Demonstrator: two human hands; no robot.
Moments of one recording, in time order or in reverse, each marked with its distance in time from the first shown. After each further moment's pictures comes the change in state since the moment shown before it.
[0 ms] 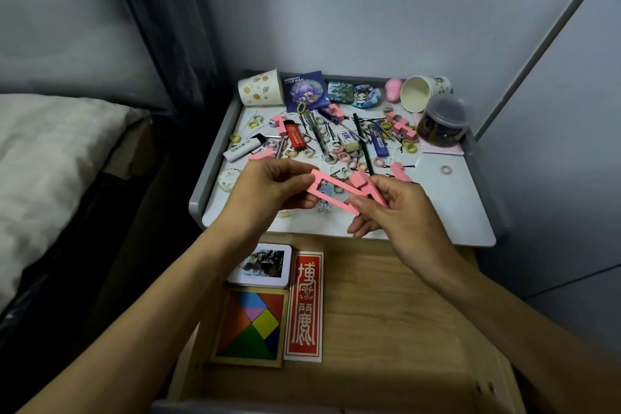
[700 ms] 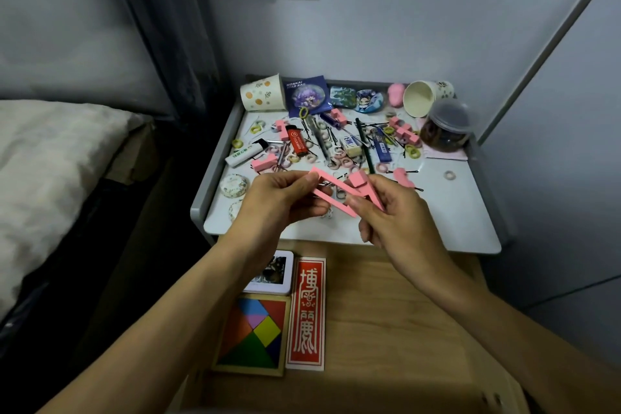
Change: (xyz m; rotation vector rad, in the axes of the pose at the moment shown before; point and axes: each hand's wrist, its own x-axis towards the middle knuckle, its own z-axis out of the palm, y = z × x) left_hand 0.001 -0.008 0.010 -0.203 0.025 -0.089; right_hand 0.002 -0.004 0.008 -0.179 0.057 -0.048
